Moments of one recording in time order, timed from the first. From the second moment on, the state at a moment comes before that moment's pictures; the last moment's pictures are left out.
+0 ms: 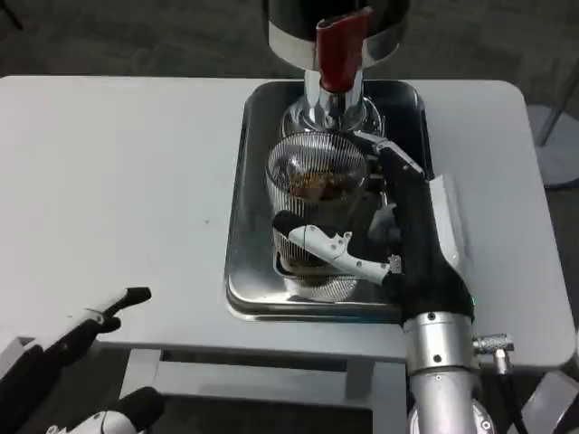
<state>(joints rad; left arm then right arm) 0.48 0.52 0.46 -0.55 0.12 -0.29 -0.41 -0.40 0.05 0.21 0.07 -0.48 -0.08 -0.39</state>
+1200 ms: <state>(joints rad) 0.34 0.58 0.45 -0.50 0.09 -0.31 -0.42 -0.22 -0.04 0.07 -0.21 -0.45 -0.06 -0.29</state>
